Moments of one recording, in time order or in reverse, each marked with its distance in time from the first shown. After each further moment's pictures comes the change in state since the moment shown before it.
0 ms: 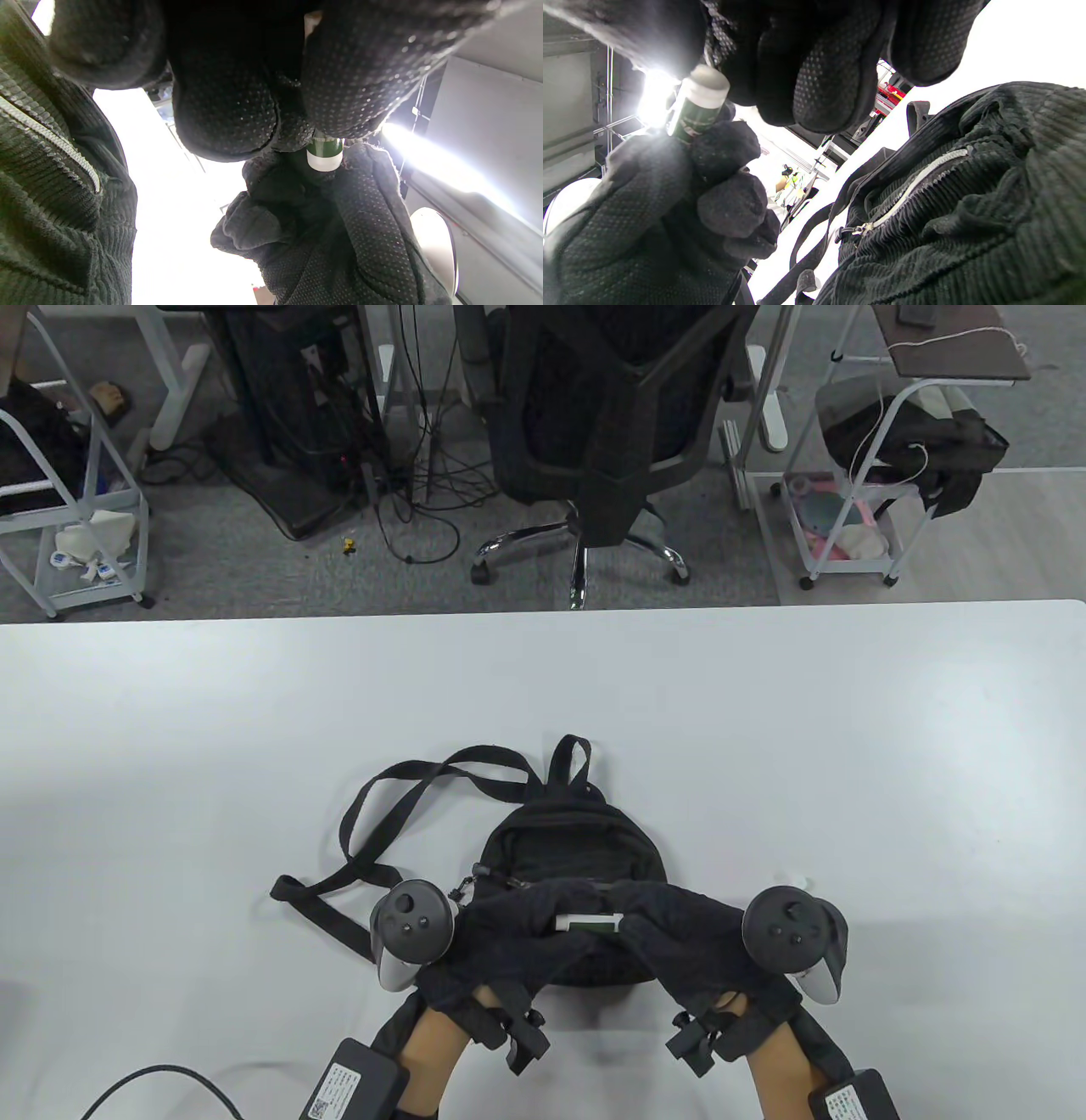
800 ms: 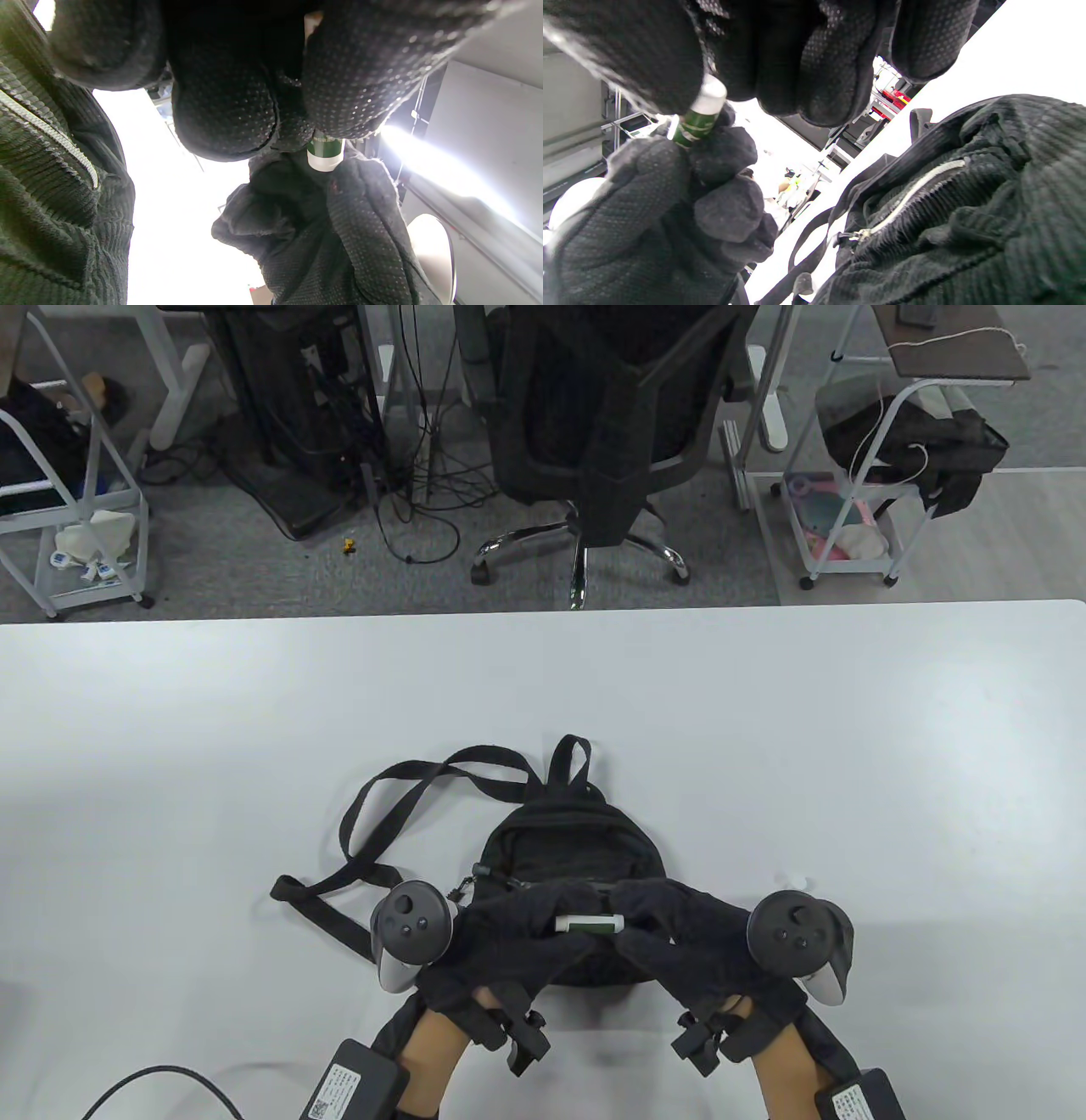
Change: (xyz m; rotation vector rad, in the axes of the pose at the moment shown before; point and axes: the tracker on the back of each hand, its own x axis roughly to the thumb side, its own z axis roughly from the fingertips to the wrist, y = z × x) left_hand -0.002 -0.001 0.001 0.001 0.003 0.025; right_hand -0.003 0.000 0.001 0.004 -0.016 0.037
